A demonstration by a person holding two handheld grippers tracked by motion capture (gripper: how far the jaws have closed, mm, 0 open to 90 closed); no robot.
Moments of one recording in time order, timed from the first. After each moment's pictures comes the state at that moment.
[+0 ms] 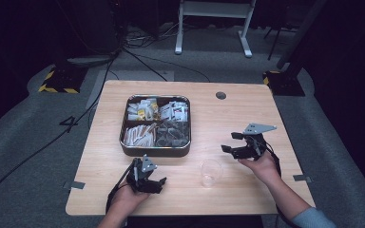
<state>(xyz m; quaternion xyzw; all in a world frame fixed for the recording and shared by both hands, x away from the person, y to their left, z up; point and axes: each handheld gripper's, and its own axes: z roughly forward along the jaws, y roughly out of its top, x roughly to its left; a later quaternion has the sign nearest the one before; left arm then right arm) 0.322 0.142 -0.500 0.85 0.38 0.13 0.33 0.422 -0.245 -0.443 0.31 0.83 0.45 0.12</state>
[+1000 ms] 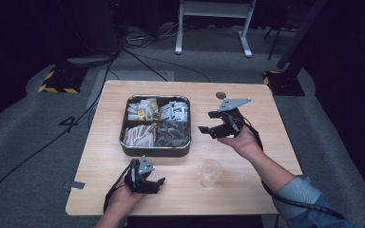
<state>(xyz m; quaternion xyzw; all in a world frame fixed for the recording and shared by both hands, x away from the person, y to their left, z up) 0.321 0.148 -0.503 0.85 0.37 0.14 0.35 0.462 -0.164 -0.376 0.23 0.86 0.44 0.12</state>
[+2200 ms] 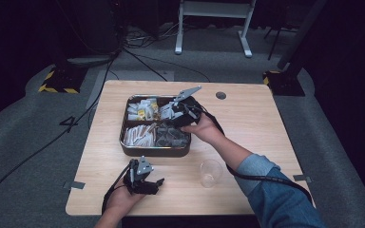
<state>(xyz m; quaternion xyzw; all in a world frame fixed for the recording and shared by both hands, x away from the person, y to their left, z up) 0.320 0.152 -0.503 0.85 0.36 0.13 0.35 0.516 -0.045 -0.396 0.19 0.89 0.41 0.08</state>
